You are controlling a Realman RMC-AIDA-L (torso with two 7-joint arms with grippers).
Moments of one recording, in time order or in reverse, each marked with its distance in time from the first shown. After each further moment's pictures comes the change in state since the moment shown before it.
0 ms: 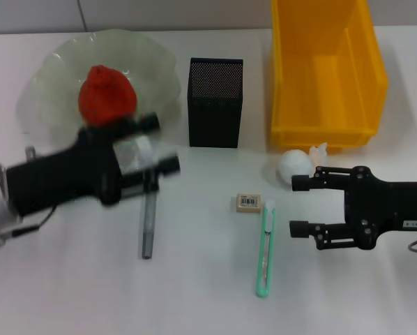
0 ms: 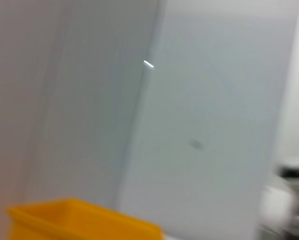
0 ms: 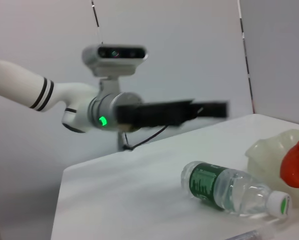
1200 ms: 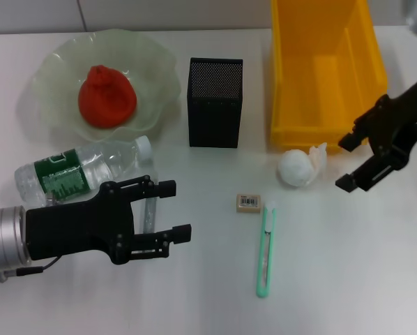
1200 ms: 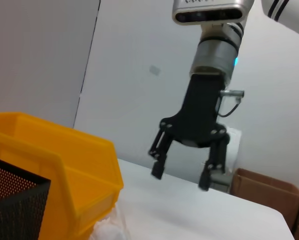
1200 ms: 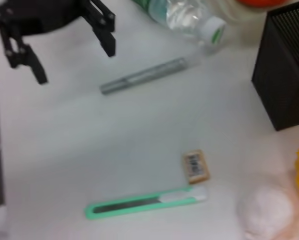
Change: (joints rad) left arm 0.008 0.001 -0.001 -0.004 0.272 0.036 -0.026; right arm 0.360 0.022 -0.194 -0.703 -0.684 -0.180 0.832
